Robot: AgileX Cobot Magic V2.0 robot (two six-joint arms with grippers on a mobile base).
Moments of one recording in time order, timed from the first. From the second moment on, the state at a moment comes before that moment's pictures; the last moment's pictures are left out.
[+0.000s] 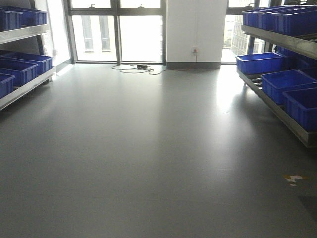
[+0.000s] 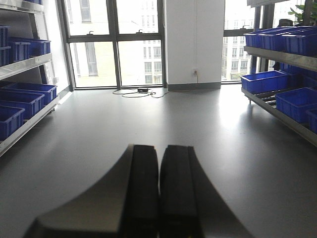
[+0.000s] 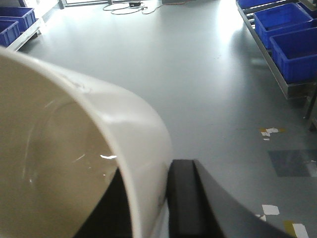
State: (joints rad) left arm -0.15 -0.01 0.01 -0.07 0.01 0.10; right arm 0.09 0.42 -0.63 -0.09 0.53 0.26
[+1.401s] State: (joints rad) left arm -0.15 -0.01 0.01 -0.07 0.01 0.10; right arm 0.09 0.42 -0.63 -0.09 0.53 0.26
